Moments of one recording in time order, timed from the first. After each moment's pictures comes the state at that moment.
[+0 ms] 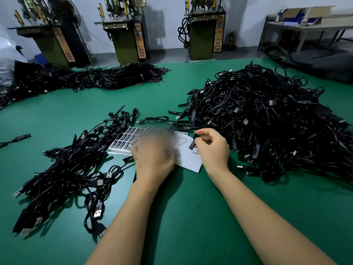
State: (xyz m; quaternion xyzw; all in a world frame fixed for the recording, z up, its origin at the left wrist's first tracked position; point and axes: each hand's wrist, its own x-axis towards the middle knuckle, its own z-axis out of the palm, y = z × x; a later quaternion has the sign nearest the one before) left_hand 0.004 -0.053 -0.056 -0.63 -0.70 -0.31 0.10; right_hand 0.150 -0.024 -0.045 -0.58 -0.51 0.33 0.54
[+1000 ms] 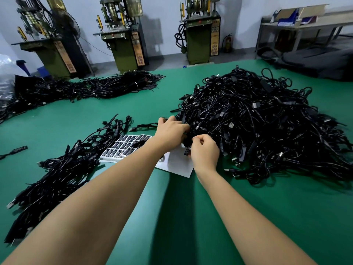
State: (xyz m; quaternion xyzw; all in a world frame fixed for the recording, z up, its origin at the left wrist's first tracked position) left_hand 0.048 0.049 -0.009 -0.81 -0.58 -0.01 0.13; right_hand 0.156 -0.007 -0.043 -0.63 -0.43 0.35 0.53
